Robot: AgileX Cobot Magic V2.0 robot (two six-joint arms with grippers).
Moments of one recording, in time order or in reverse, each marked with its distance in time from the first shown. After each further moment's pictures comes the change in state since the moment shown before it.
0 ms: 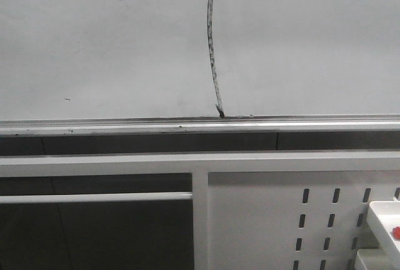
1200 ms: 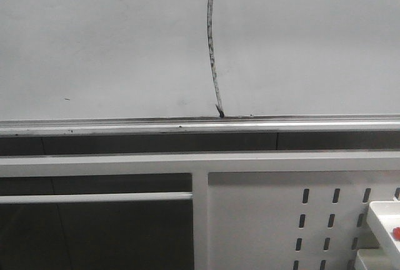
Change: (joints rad) left arm -0.002 0.067 -0.002 0.023 0.007 0.042; right arm 0.002 0.013 -0.006 0.000 -0.003 0.022
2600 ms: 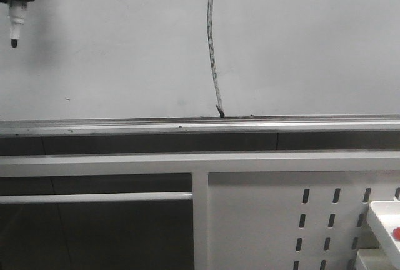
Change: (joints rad) left arm -0.069 0.294 0.124 -0.848 -0.926 0.418; right arm -0.386 -0.554 0.581 0.032 -0.221 0.051
